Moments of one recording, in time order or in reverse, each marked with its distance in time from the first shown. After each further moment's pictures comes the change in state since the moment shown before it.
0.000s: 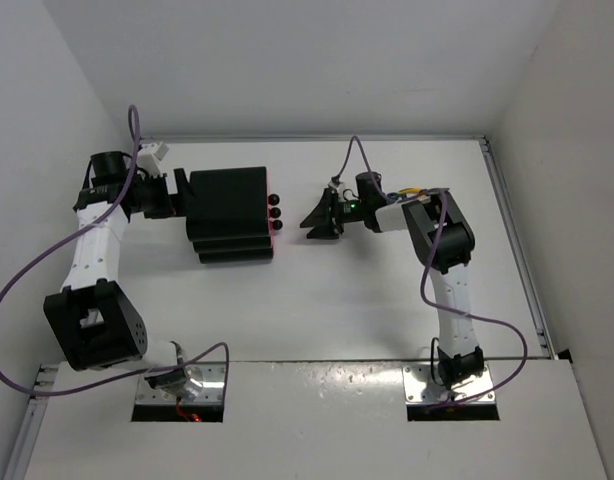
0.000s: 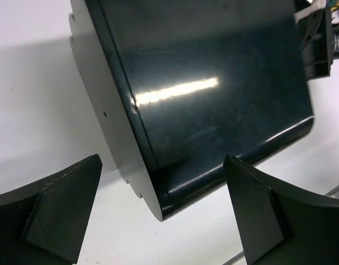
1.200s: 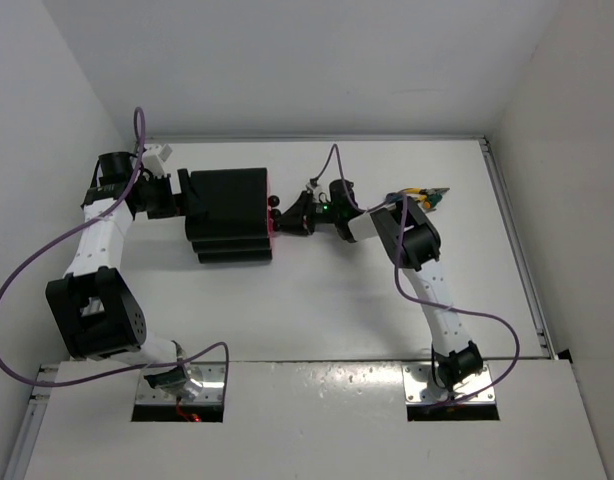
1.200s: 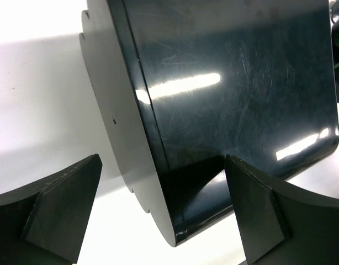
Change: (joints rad) left arm -0.020 0.068 -0.019 0.064 -0.060 -0.031; right arm 0.134 0.278 0.228 0.362 0.169 0.373
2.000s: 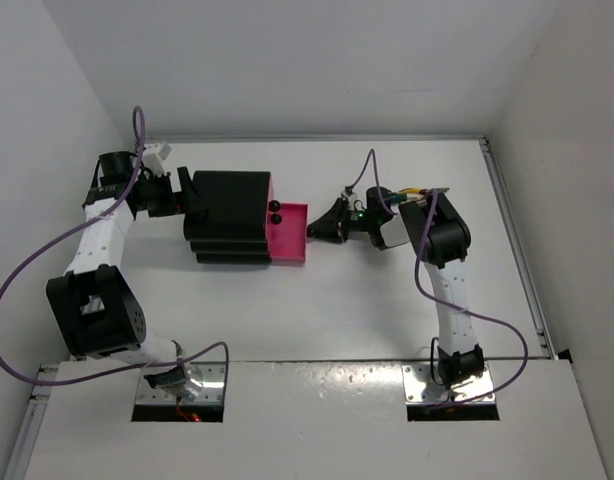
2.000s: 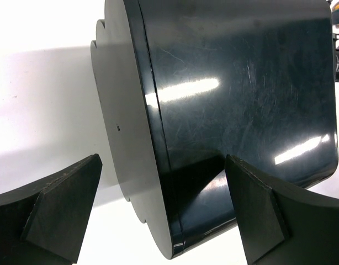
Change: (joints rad) left arm 0.000 0.010 -0.006 0.045 0.000 -0.021; right arm -0.165 -0.173 -0.356 0.082 -0.076 -0.045
